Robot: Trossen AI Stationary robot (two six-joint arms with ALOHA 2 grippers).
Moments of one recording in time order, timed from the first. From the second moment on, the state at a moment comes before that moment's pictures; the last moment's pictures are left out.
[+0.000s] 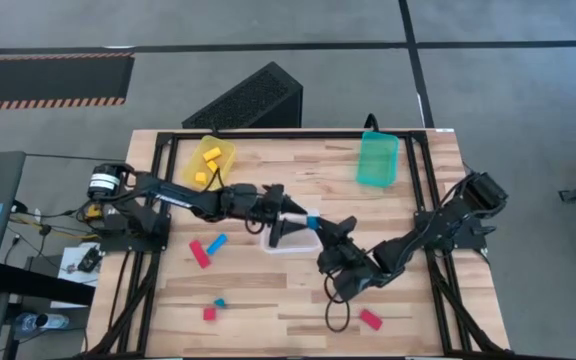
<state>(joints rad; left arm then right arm) 0.01 1.64 0.81 0.67 0.11 -0.36 0.54 1.67 1.00 -0.07 1.31 -0.40</state>
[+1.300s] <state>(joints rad) -0.04 1.28 0.82 -0.18 -0.31 -0.25 0.22 1.71 0.99 -0.03 0.58 -0.16</state>
